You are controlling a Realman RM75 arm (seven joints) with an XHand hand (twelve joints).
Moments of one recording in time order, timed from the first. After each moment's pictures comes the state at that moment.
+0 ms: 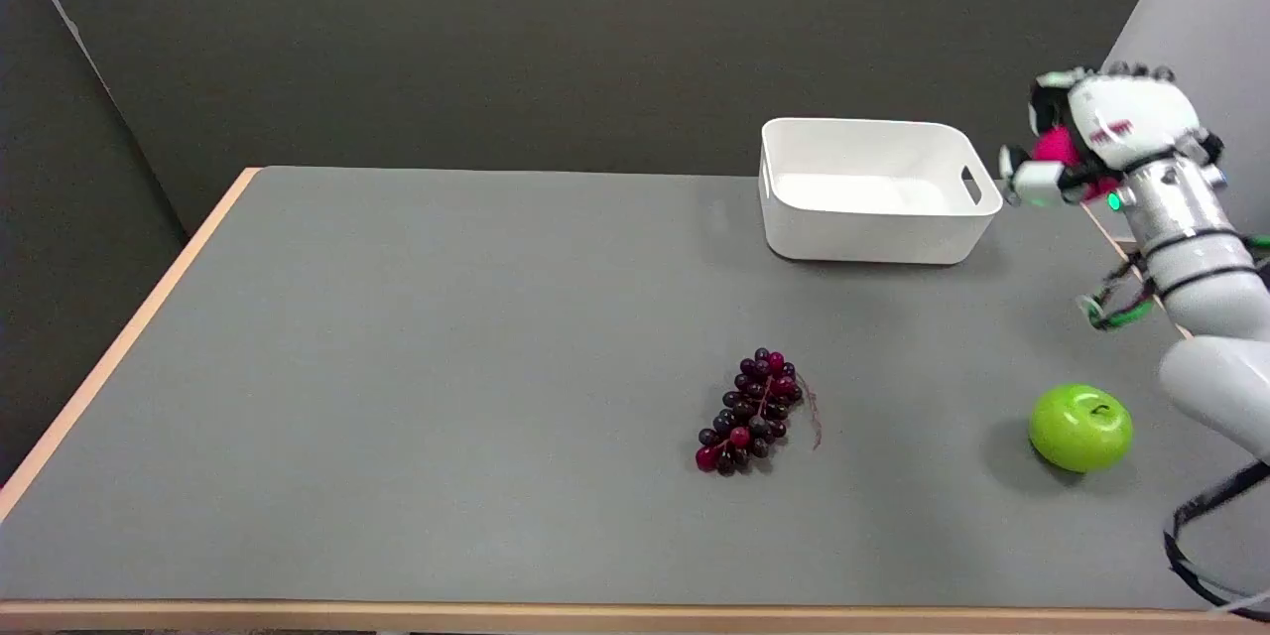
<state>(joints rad) -0.10 -0.76 -1.36 1.31 0.95 0.42 -0.17</state>
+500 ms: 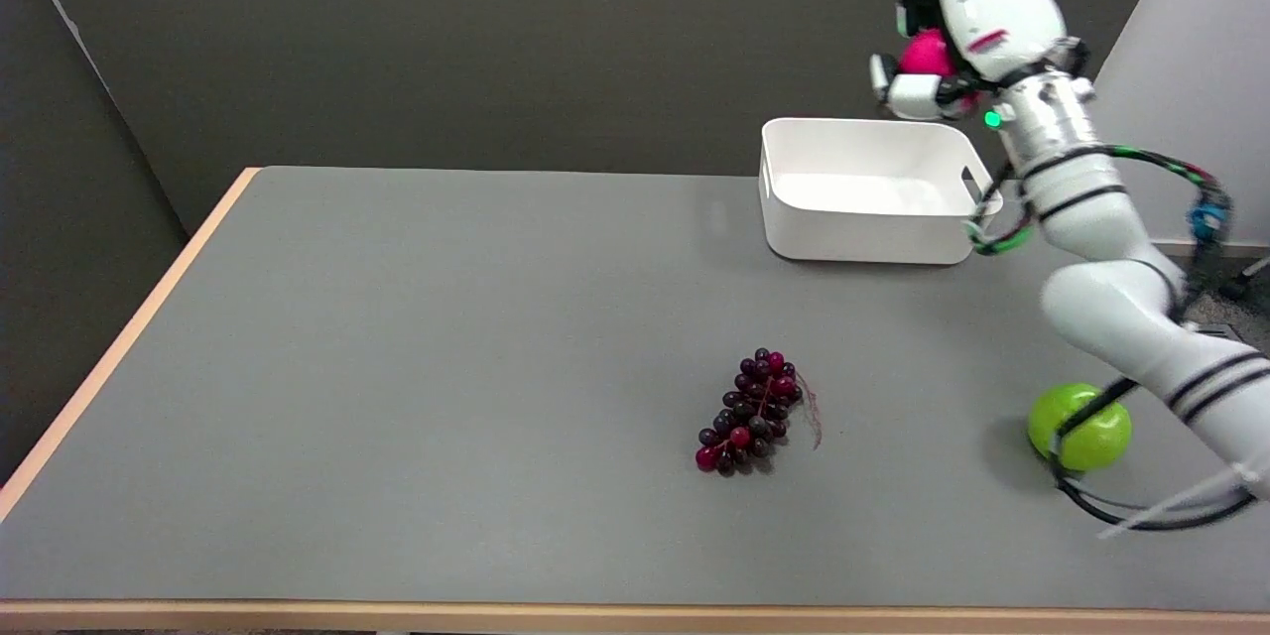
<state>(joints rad) 0.25 -0.81 -1.66 1.35 0.90 0.44 -0.11</state>
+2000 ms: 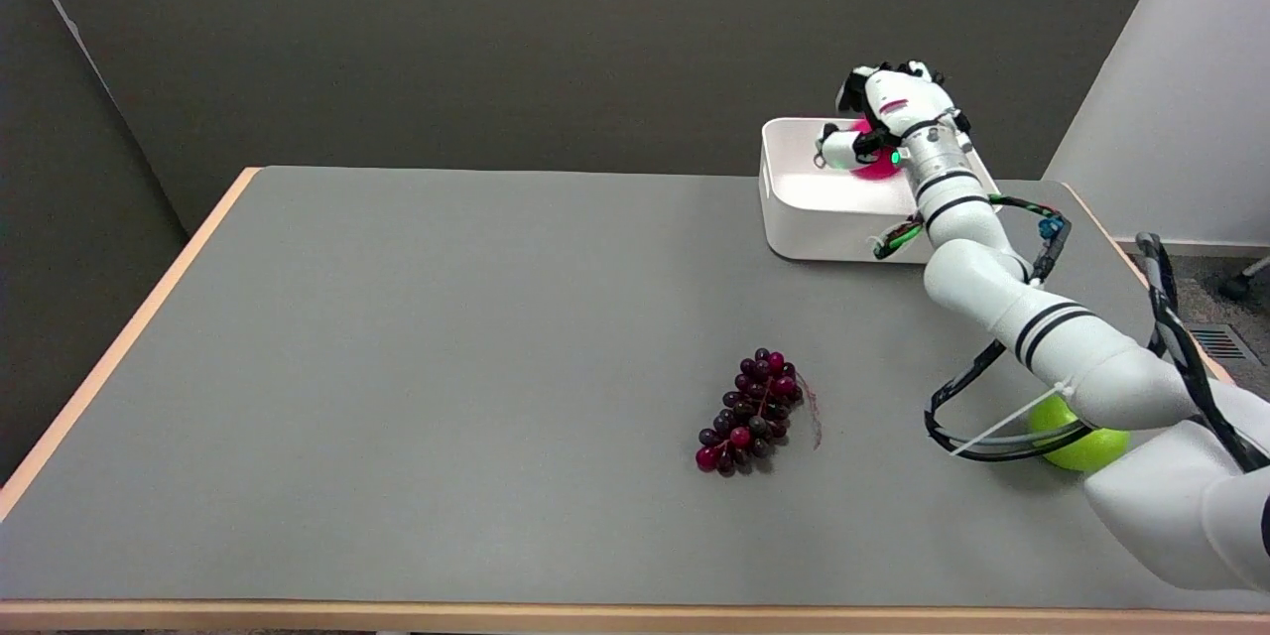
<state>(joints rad) 0.64 -1.02 -1.92 0.75 1.10 0.39 -0.22</state>
